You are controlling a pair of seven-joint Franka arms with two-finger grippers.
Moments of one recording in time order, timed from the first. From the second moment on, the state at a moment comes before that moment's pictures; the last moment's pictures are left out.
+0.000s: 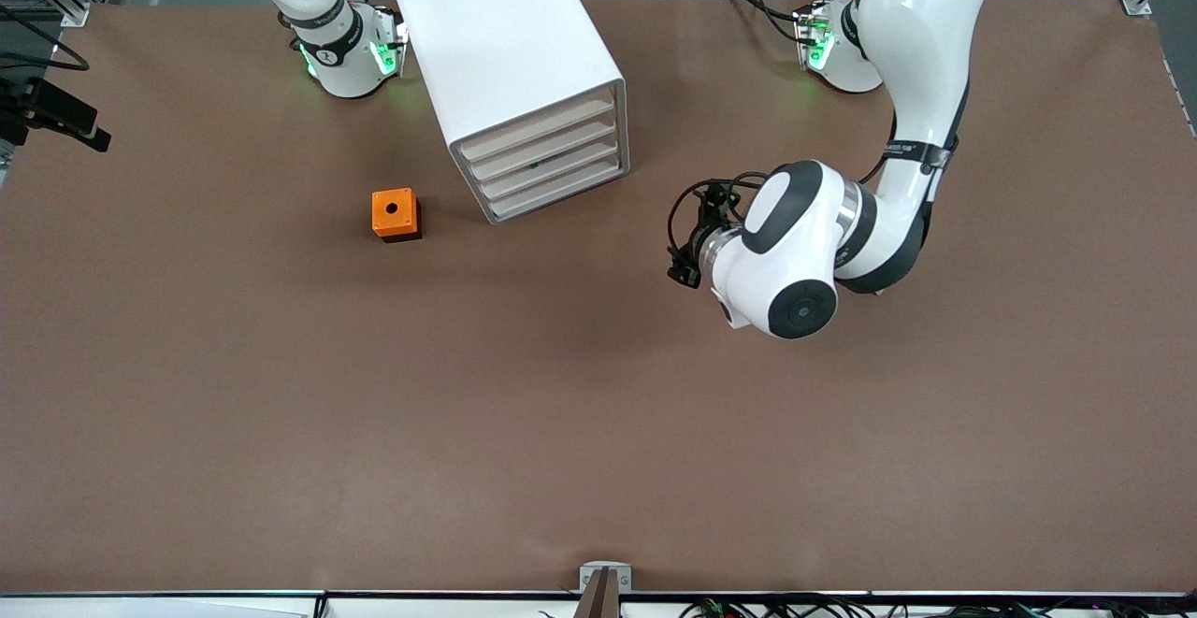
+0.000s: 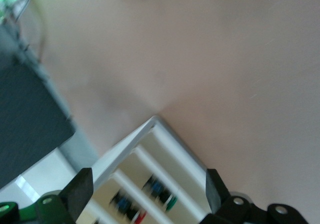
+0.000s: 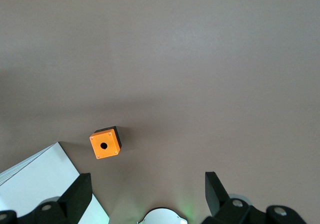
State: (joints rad) left arm -0.46 0.67 -0.05 -1.30 -0.56 1.40 -1.71; right arm -0.06 -0.09 -0.04 -1.57 0.01 1.40 0.01
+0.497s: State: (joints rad) left arm -0.48 0.73 -0.05 -1.29 -0.83 1.28 -2.05; right arm -0.06 -0.09 -0.04 -1.56 0.01 1.40 -0.02
